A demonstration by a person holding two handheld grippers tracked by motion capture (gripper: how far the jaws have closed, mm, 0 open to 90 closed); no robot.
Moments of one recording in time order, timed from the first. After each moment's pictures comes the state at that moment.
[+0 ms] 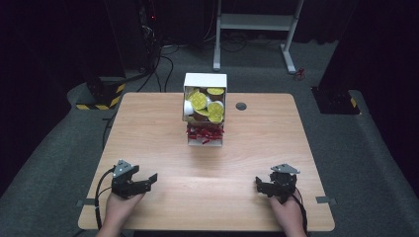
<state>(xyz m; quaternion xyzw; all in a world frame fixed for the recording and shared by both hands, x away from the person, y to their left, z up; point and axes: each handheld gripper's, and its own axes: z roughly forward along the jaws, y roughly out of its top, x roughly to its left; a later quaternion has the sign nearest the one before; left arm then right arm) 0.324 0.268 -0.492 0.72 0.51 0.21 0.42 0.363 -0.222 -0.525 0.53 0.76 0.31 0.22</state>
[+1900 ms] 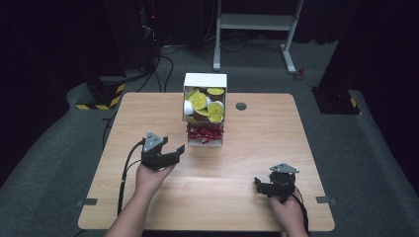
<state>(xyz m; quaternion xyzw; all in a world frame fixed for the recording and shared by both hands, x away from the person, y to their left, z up) 0.390 0.189 -0.448 0.71 0.46 0.24 0.48 0.364 -0.222 -0.525 0.51 0.77 0.31 0.21</state>
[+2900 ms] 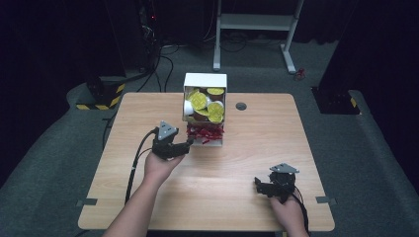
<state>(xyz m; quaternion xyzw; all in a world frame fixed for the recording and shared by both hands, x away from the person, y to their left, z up) 0.417 0.161 -0.430 0.73 0.43 0.25 0.46 0.364 -0.222 -0.525 0.51 0.77 0.31 0.21</state>
